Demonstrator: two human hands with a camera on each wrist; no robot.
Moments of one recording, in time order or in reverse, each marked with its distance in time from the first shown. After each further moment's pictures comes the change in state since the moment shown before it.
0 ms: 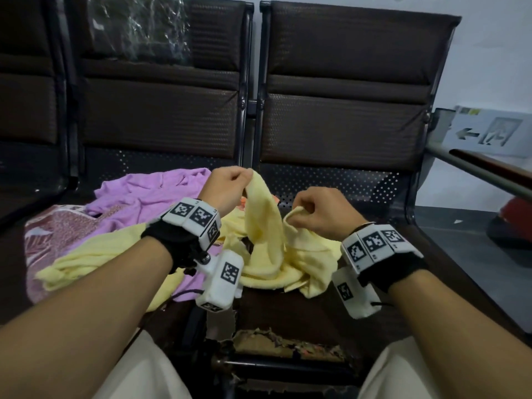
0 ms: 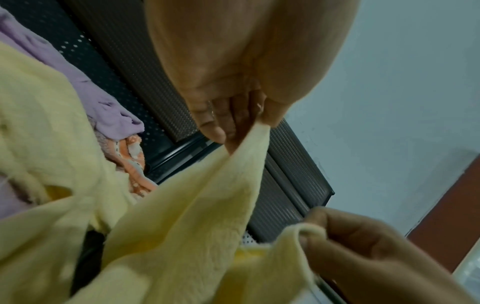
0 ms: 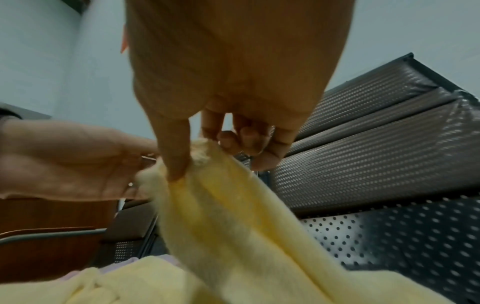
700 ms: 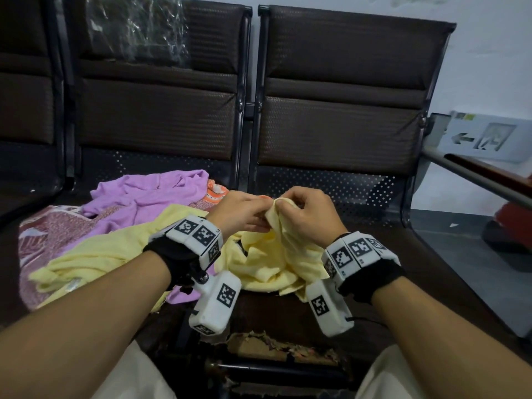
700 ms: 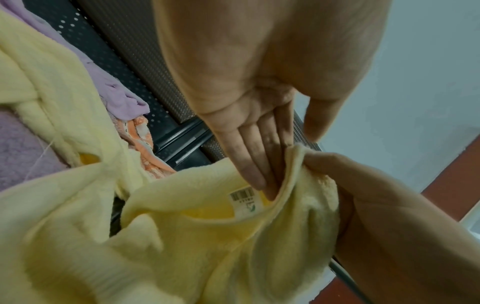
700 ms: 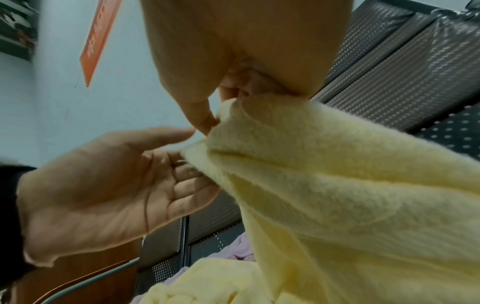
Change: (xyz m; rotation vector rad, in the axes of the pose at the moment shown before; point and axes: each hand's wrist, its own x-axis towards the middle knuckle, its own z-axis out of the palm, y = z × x) left_hand -0.031 0.008 0.020 -0.275 -0.305 -0.195; right_hand 0.004 -0.010 0.022 0.379 0.228 0.082
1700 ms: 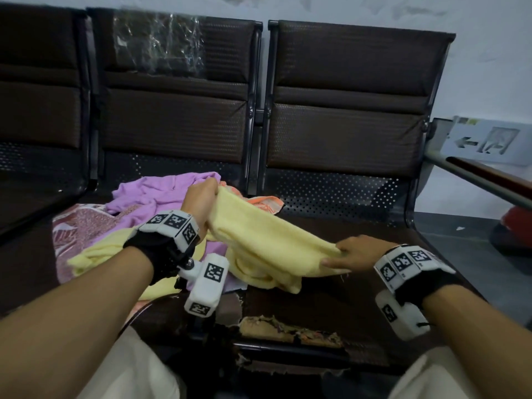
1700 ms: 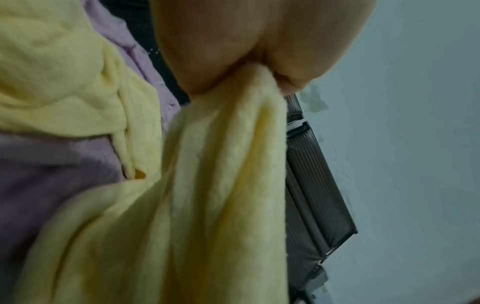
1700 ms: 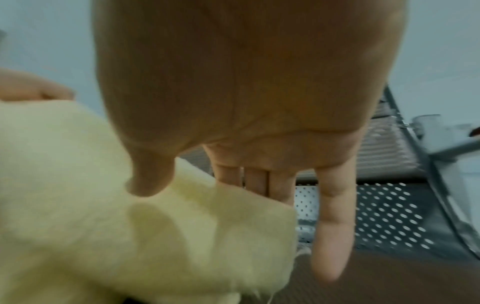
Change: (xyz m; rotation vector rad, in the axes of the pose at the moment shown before) left_hand -0.023 0.009 -0.052 -0.033 0.545 -0.025; right_hand -0.040 0.053 -0.056 -0.816 -0.806 0.244
